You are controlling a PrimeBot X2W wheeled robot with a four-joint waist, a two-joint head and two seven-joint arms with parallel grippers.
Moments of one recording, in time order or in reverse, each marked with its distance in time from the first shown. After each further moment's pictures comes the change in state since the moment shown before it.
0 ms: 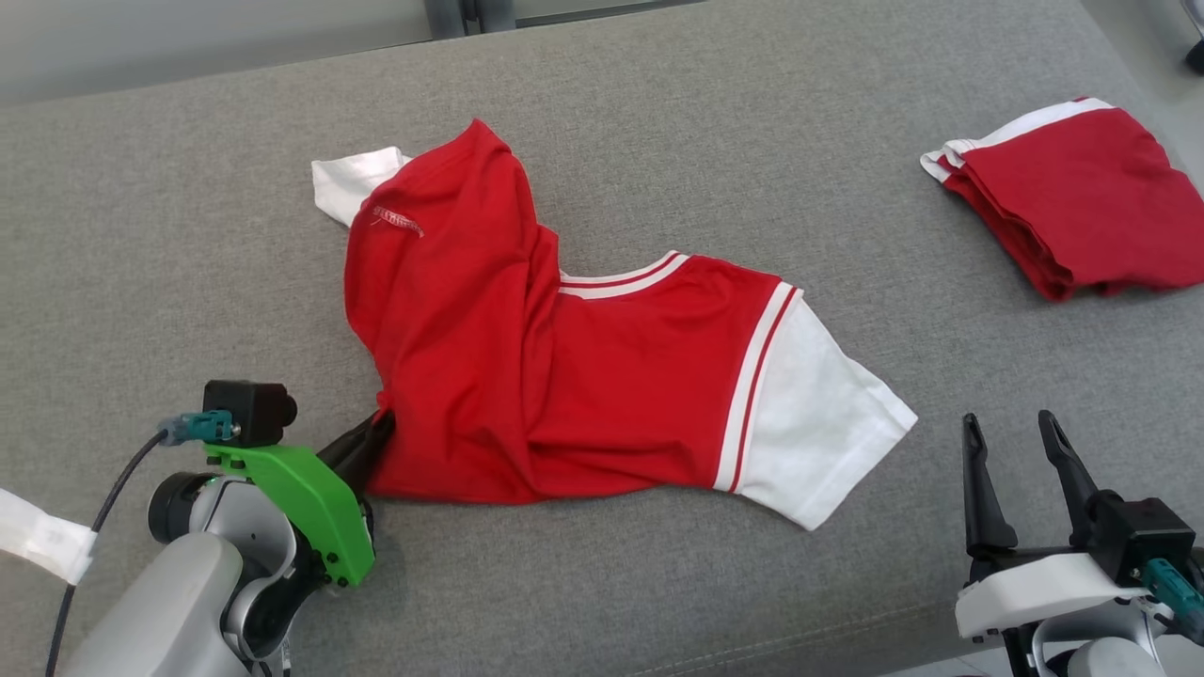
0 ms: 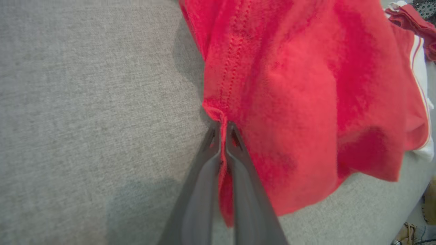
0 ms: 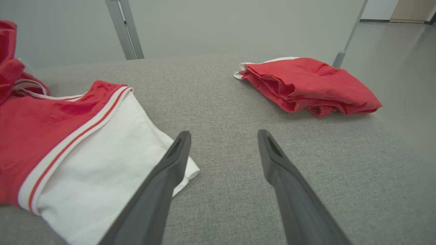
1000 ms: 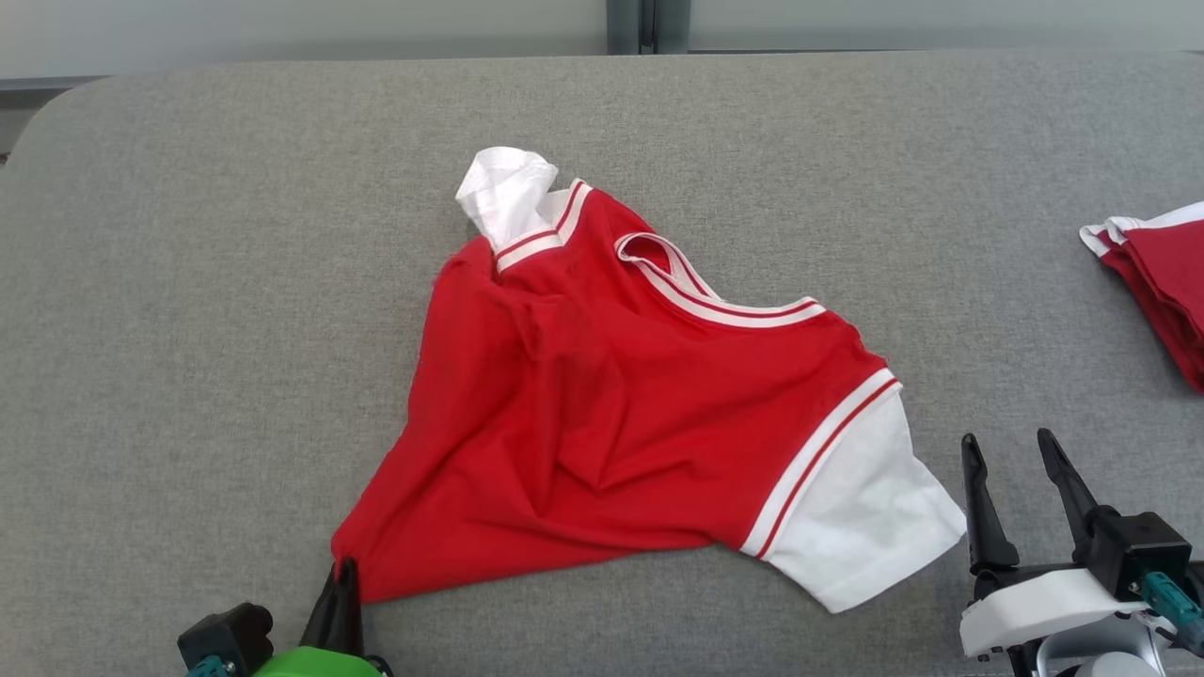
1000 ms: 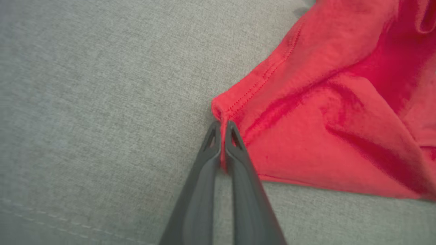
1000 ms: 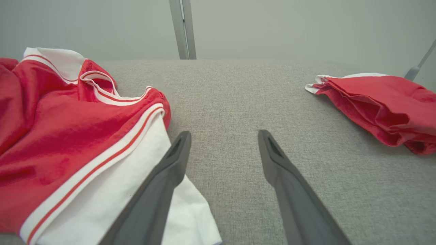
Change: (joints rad) left arm 0.437 -0.153 0.165 -0.167 0.032 0.318 -0.393; right arm 0.035 -0.024 0.009 0.006 0.000 0.000 0.000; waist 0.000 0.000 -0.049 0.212
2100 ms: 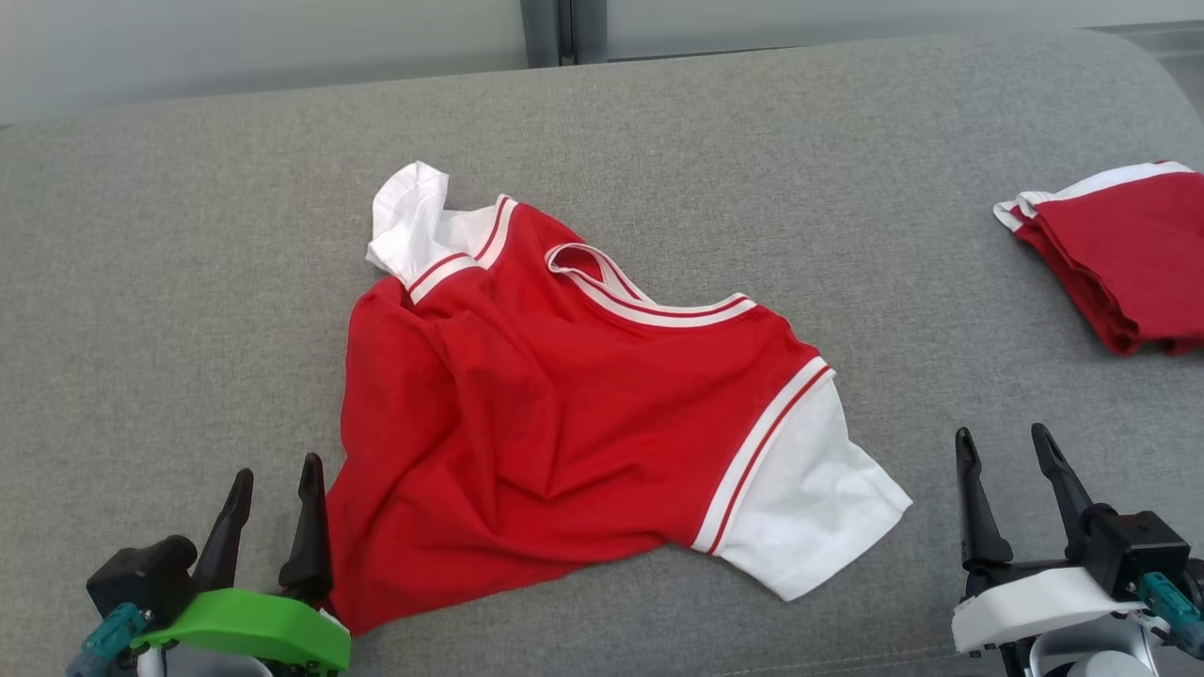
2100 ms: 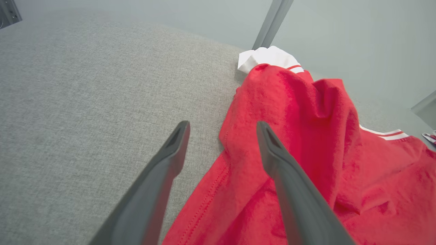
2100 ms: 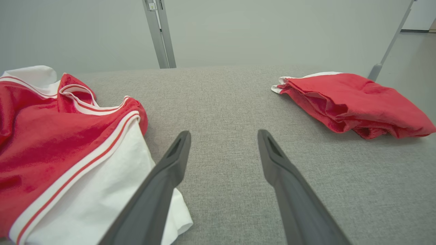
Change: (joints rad) left arm -0.040 0.060 0.123 -0.148 0.079 -0.045 0.021; right arm 0.000 0.020 0.003 -0.016 0.002 0.000 0.000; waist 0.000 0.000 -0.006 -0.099
